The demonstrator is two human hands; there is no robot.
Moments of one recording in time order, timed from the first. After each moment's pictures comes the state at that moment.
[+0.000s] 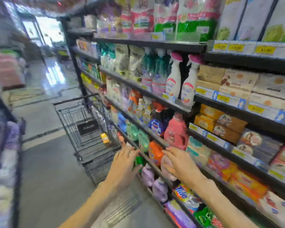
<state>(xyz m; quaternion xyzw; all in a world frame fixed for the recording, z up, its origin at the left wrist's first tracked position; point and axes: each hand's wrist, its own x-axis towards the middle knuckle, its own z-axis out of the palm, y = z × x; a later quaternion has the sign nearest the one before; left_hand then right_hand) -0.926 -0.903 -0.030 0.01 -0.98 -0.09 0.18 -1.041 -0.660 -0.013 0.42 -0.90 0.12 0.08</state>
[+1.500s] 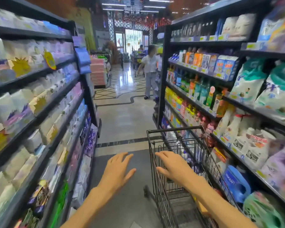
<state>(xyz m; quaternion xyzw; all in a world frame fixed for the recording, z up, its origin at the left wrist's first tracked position) -0.949 -1.757 -0.033 0.26 -0.96 -0.03 0.14 -1.167 -1.590 -0.007 0.62 -0.78 0.09 0.03</state>
